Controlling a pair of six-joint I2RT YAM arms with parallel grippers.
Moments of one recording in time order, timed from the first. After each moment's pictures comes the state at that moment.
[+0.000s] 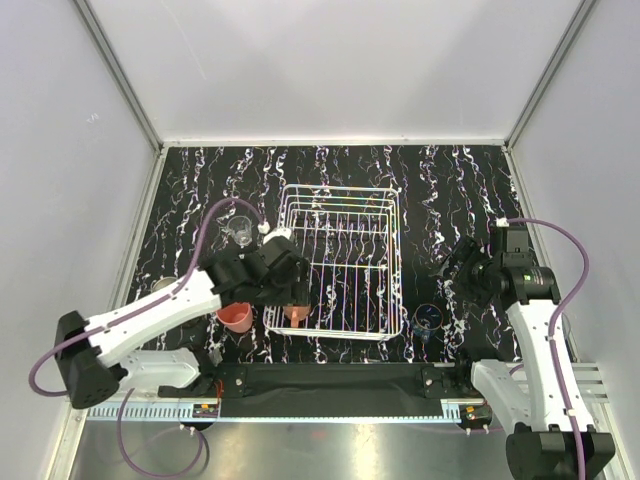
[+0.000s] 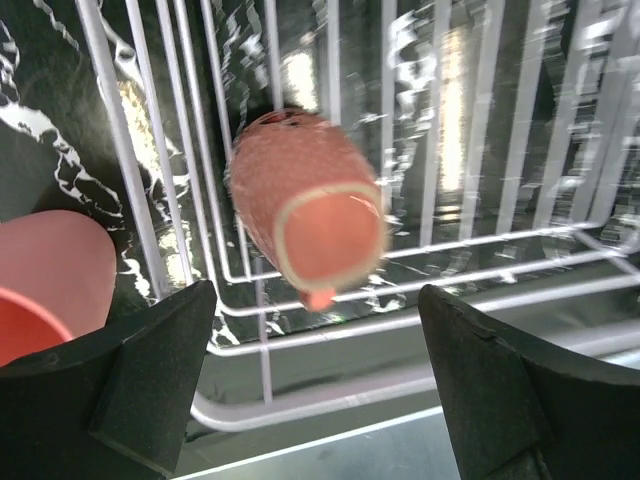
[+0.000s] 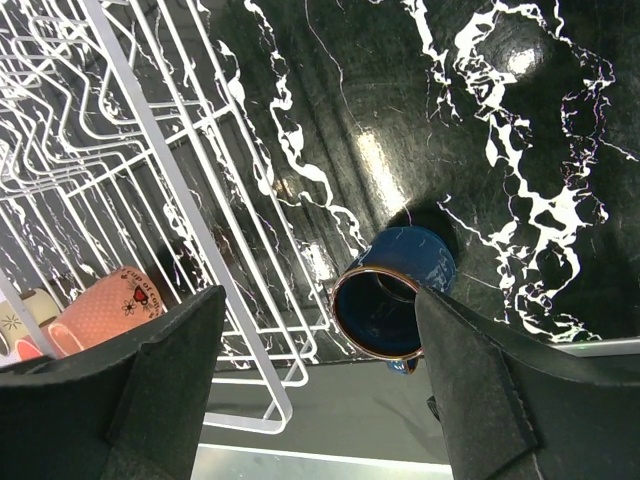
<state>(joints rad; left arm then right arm) -0.95 1.19 0.98 -0.91 -0.18 -0.84 -0.01 0.81 0.86 -1.02 -0.20 0.62</state>
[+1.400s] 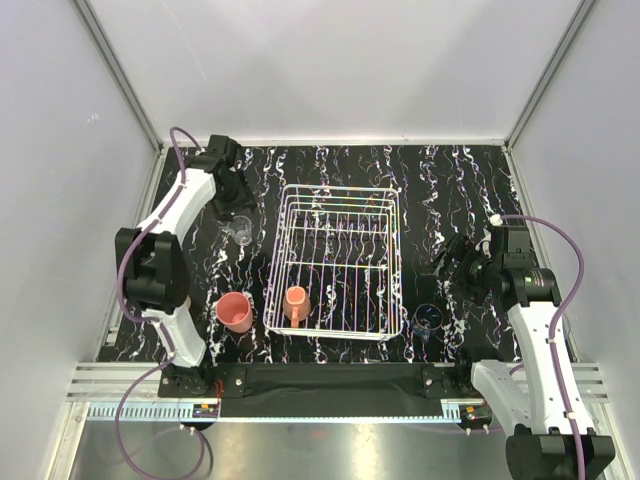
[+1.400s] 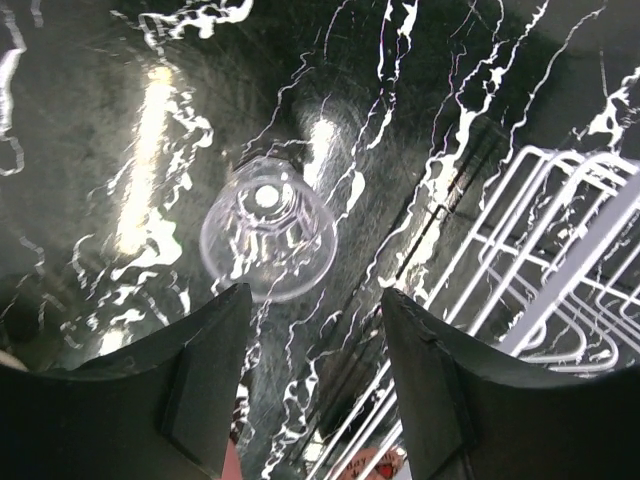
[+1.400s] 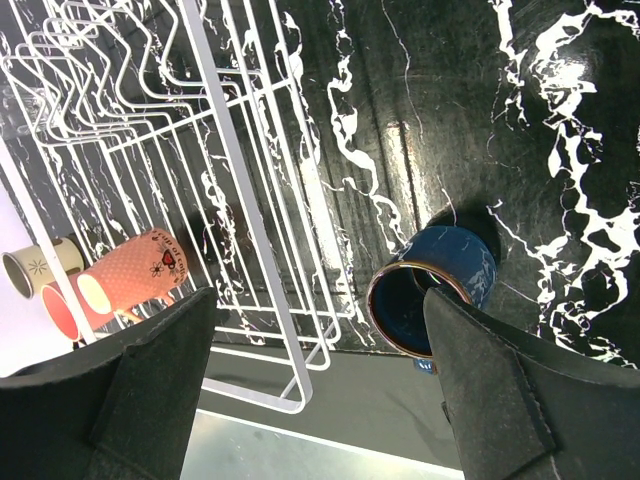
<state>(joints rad) -0.15 1.79 1.55 -0.90 -0.05 -0.55 -0.01 0.80 0.86 -0.99 -0.33 0.56</state>
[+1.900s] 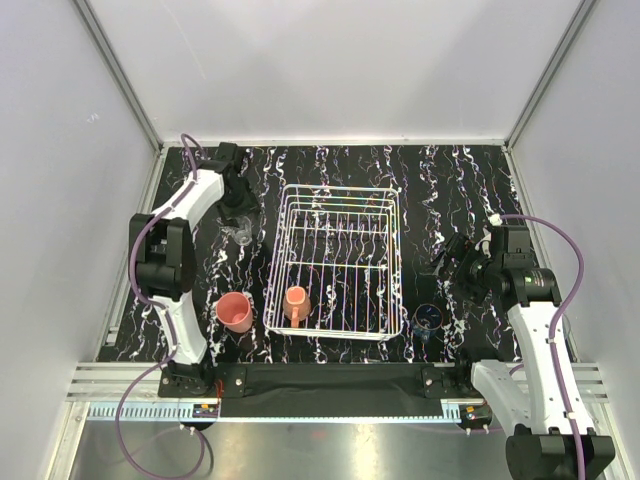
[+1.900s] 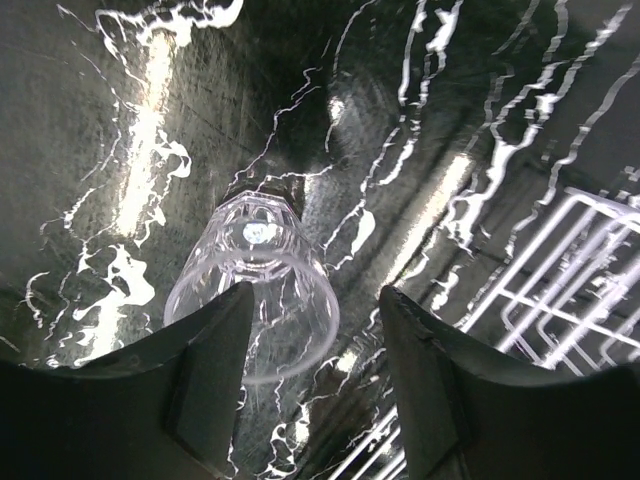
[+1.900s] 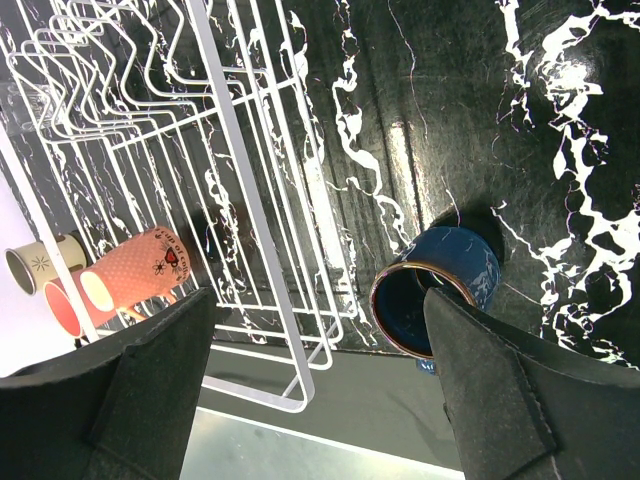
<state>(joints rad) -0.15 1.91 1.54 -0.84 -0.06 -0.59 -0.01 0.80 0.86 -0.98 -0.34 0.56</state>
